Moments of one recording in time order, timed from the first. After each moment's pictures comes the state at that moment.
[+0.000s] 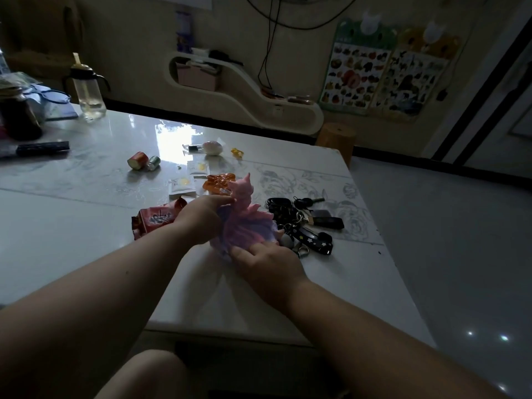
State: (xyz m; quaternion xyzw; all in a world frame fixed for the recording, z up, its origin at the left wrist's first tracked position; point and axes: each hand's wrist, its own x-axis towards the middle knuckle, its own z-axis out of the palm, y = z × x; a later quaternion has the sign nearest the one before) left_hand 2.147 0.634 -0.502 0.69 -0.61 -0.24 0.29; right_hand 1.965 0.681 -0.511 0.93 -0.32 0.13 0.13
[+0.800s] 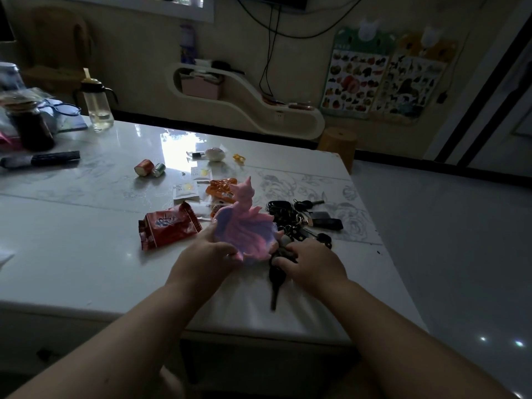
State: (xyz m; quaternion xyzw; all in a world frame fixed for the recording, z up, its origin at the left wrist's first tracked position) left_hand 2.118 0.720 -0.518 0.66 -0.70 -0.10 0.27; right_hand 1.907 0.654 -0.517 0.81 -0.57 0.12 -0.11
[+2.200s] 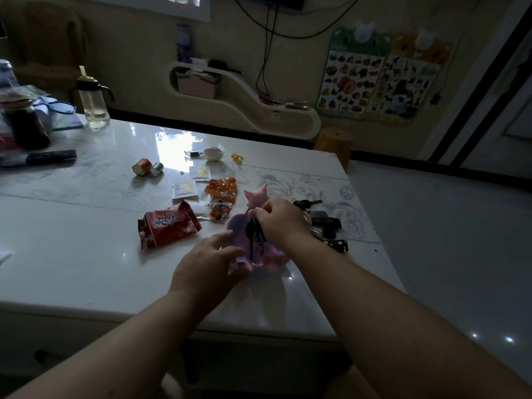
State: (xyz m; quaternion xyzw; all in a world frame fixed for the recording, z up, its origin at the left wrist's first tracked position) left_hand 2.110 0.732 -0.516 0.65 -0.72 -0.05 0.23; right_hand 1.978 0.634 -0.466 0.75 -0.58 0.24 -0.22
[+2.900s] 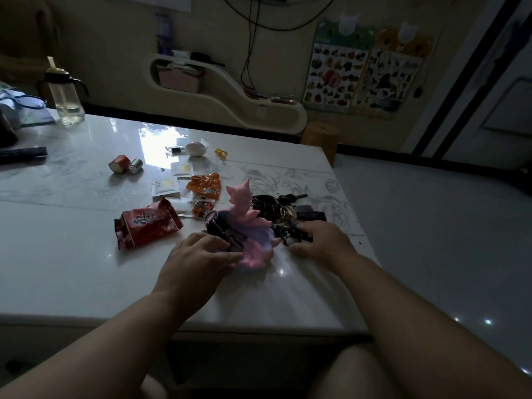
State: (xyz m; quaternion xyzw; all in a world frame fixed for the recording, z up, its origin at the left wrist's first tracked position) left_hand 2.105 0.733 -0.512 0.58 -0.78 0.01 0.23; right_hand 1.859 0.619 -0.502 0.78 -0.60 0.10 -0.16
